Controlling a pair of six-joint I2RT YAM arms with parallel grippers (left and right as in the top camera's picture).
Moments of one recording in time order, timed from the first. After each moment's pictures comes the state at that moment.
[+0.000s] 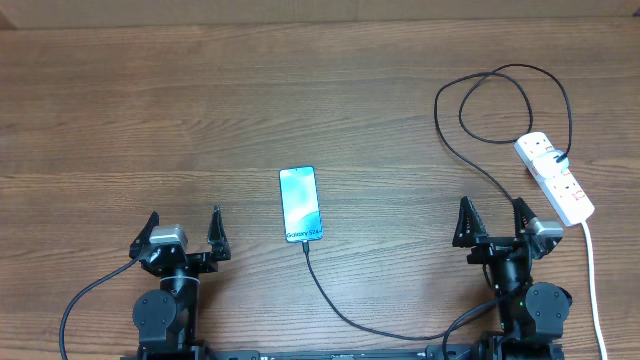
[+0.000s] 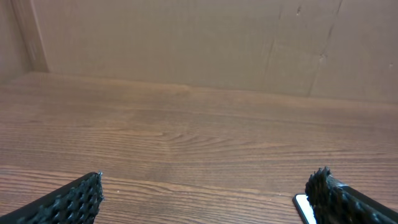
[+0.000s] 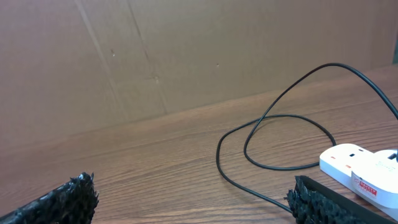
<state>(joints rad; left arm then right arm) 0.04 0.01 0.01 -0.08 -0.01 -0.09 -0.08 0.01 0.02 -0.02 -0.15 0.26</state>
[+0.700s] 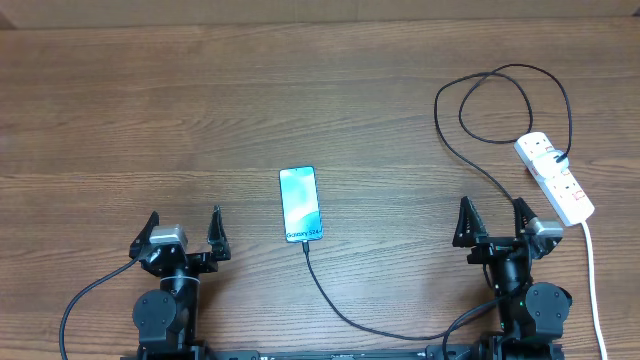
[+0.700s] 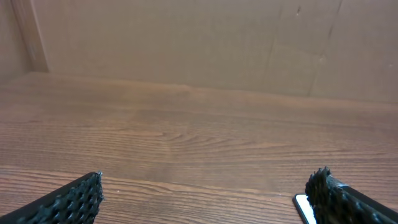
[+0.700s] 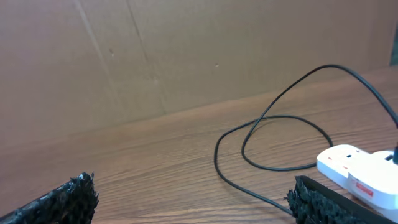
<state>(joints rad) 0.04 0.01 0.01 -0.08 -0.01 -0.09 -0.08 0.01 0.02 -0.02 -0.14 0.23</state>
